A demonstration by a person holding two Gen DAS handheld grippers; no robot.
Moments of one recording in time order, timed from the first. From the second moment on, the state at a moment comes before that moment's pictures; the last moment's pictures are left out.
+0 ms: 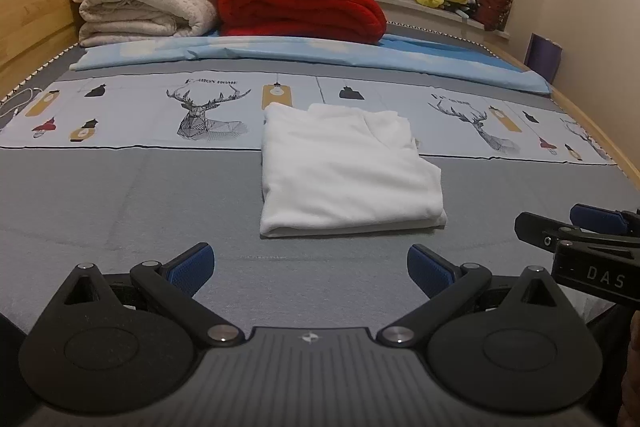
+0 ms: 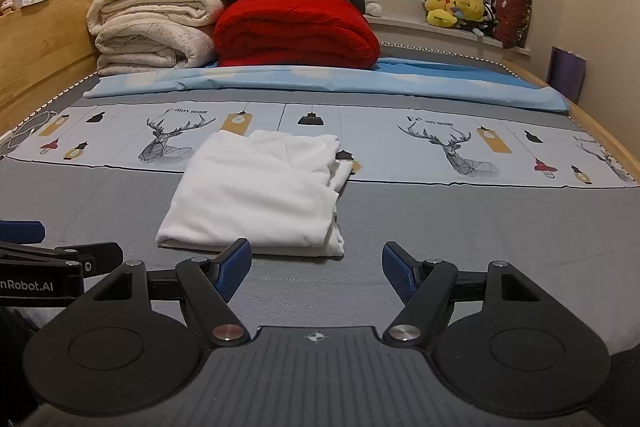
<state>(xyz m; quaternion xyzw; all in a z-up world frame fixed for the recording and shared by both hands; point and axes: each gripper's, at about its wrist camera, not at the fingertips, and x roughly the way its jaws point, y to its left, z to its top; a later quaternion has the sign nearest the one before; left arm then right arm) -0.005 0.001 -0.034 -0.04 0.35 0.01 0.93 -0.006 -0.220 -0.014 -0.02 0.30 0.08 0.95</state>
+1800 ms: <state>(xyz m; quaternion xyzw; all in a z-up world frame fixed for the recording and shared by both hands) -0.004 0.002 -0.038 -0.04 0.36 -0.01 0.93 -0.006 -0.216 -0.018 -0.02 0.30 0.08 0.95</state>
